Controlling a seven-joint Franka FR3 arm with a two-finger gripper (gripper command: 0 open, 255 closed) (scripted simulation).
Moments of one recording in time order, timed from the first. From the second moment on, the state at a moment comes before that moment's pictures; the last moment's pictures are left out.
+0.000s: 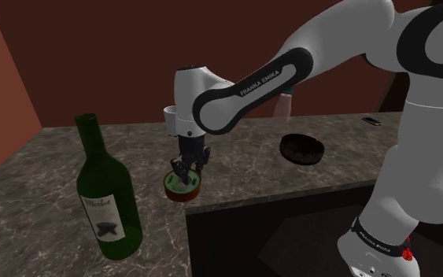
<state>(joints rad) 0.22 0.22 0.31 -2.00 -0.03 2.19 0.56</state>
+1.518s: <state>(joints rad) 0.21 0.11 0.32 -1.82 0.00 1.91 0.55</state>
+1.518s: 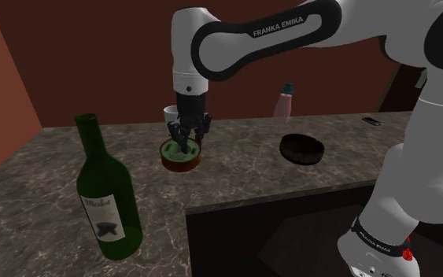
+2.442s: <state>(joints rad) 0.13 -0.16 0.24 -2.04 0.08 1.87 0.37</state>
